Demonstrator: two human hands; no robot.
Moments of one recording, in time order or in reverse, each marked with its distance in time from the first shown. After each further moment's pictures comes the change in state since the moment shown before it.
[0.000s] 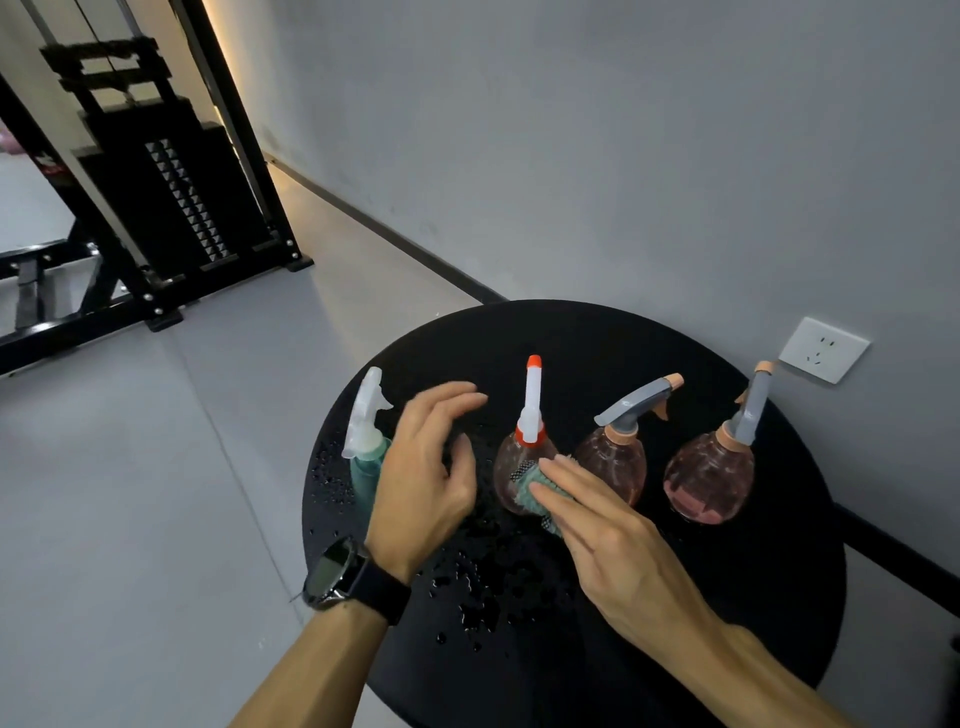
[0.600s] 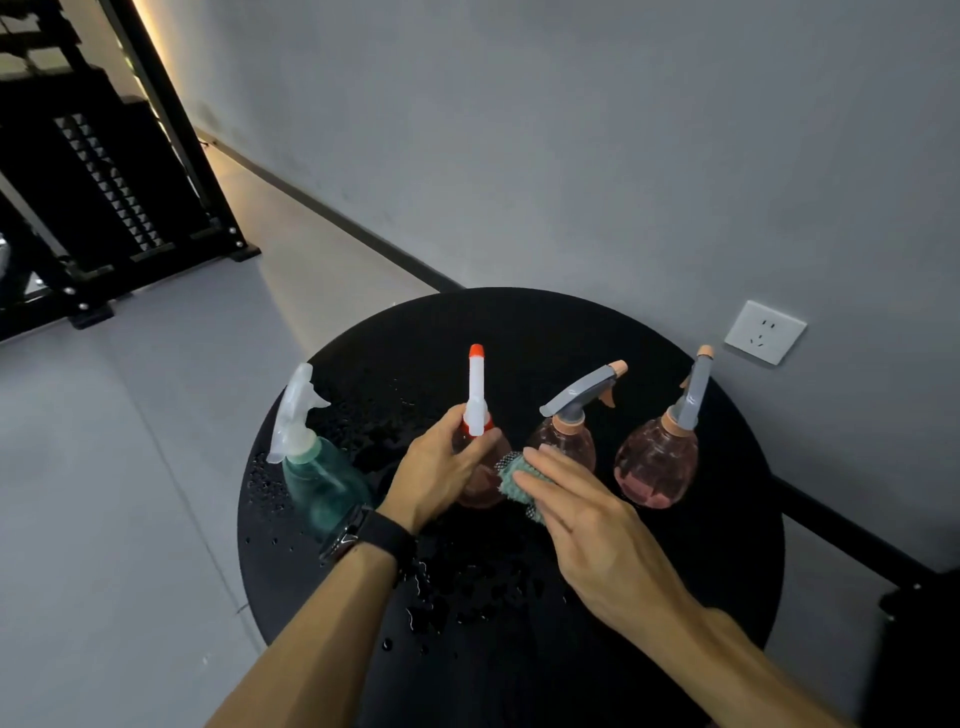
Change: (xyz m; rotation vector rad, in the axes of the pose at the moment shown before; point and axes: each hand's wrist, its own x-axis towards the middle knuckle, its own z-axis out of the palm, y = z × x) left_hand 0.017 -0.012 0.072 -0.200 -0.480 -0.541; right_hand -0.005 0.022 -0.017 -0.015 -0.033 0.145
